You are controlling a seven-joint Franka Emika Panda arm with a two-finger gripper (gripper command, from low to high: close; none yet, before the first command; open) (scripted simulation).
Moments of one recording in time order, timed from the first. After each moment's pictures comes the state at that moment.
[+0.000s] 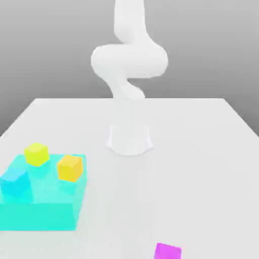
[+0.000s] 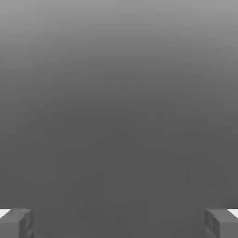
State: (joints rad) arm -0.02 -0.71 0.03 -2.30 -0.02 2.32 0.84
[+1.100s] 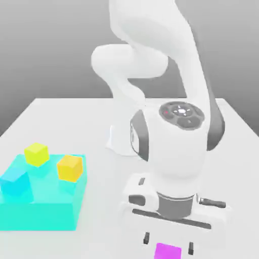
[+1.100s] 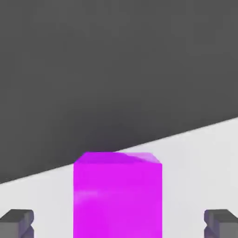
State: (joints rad) arm -0.02 0.48 0.15 -2.26 -0.17 2.73 1.34
